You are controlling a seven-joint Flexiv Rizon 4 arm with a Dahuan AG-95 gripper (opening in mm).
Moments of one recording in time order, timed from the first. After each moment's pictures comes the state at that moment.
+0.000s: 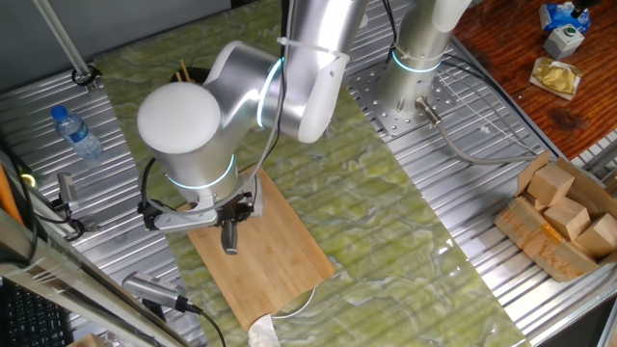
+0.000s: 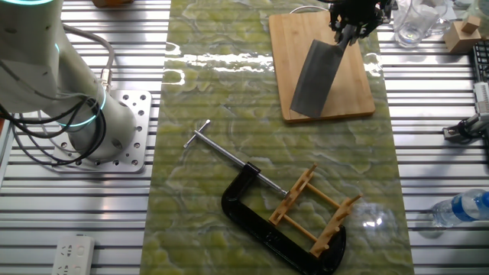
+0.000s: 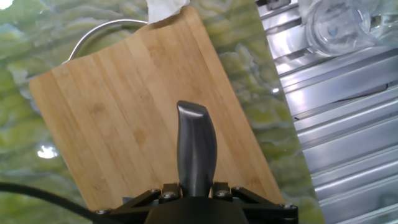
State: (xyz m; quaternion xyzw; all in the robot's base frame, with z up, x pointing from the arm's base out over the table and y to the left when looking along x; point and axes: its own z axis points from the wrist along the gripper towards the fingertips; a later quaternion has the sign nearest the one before) arm 0.596 0.182 0.131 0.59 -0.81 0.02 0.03
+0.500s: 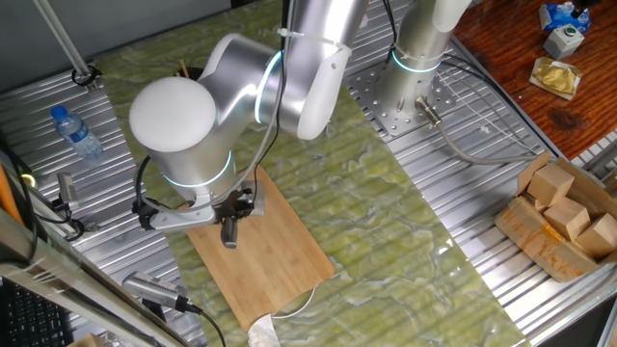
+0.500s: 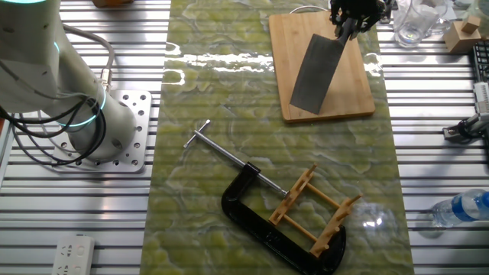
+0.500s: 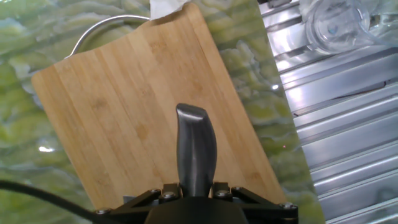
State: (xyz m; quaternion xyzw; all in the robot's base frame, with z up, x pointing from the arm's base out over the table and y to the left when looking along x) arm 0.594 0.185 0.149 0.59 -0.81 0.01 0.04
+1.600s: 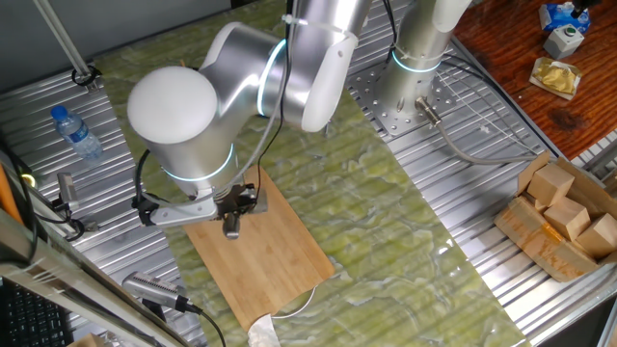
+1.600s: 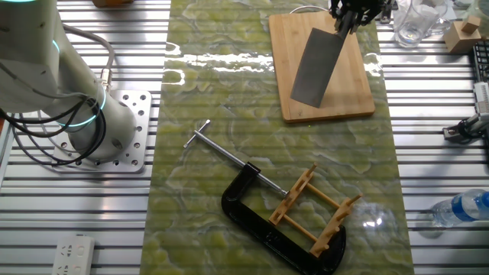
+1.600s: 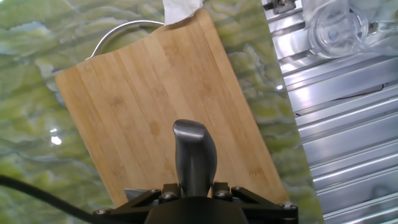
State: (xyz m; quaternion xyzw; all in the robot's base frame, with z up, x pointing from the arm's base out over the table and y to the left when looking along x) arm 0.586 0.189 0.173 0.59 -0.80 0.01 0.05
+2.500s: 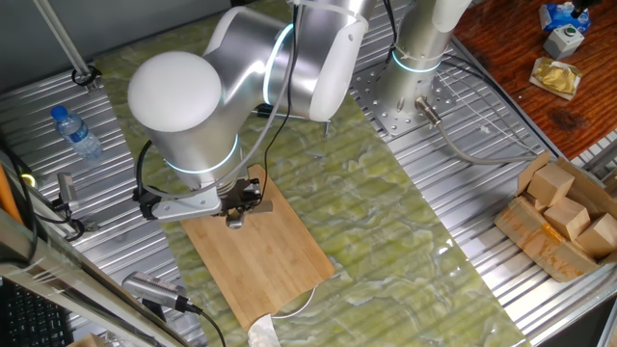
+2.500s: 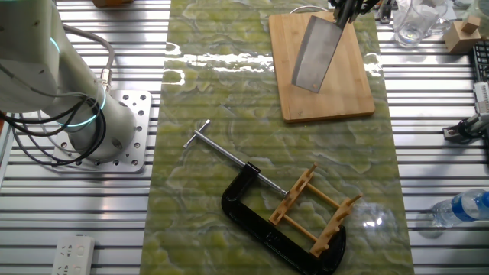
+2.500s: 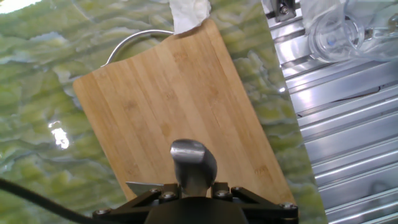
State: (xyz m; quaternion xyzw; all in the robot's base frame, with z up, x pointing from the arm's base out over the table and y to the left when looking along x) arm 0.578 0.196 0.195 0.59 -0.81 0.01 0.05
